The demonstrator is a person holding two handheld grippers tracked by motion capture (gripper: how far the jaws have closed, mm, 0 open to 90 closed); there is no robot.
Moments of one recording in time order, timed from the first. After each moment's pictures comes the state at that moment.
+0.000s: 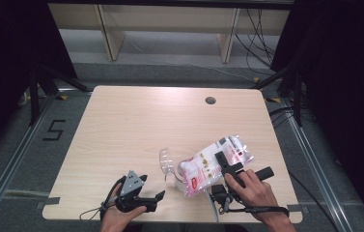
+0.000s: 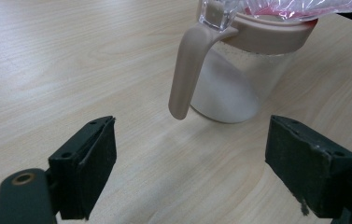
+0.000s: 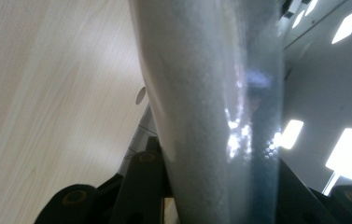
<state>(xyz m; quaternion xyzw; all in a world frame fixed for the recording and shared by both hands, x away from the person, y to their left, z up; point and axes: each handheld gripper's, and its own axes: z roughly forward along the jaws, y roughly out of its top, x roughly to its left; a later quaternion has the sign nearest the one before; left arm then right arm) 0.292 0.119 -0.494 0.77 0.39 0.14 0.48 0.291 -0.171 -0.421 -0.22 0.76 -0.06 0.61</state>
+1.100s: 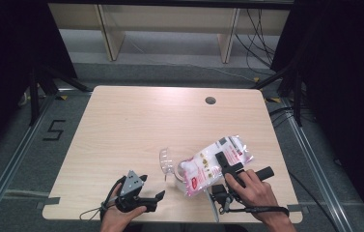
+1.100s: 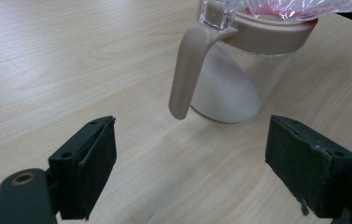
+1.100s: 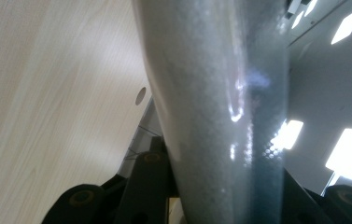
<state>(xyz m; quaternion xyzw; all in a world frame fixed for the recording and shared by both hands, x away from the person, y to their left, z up) 0.292 0.119 -0.494 0.77 0.39 0.14 0.48 0.292 -0.171 -0.420 -0.22 0.76 -0.06 0.61</state>
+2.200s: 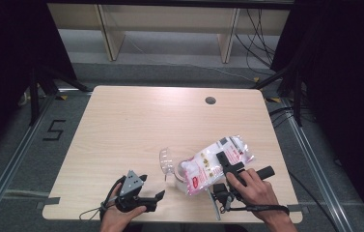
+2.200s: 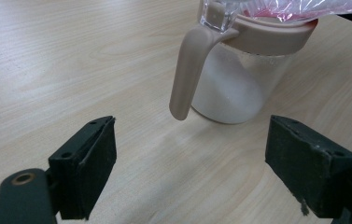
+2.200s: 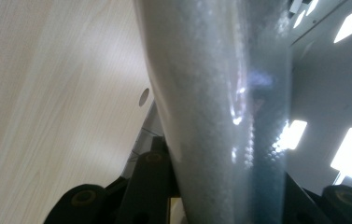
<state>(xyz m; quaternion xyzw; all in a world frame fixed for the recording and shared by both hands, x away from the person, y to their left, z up) 0.292 0.120 -0.493 0.77 0.39 0.15 0.48 0.295 -0.176 -0.424 -0.21 0.76 -0.05 0.61</state>
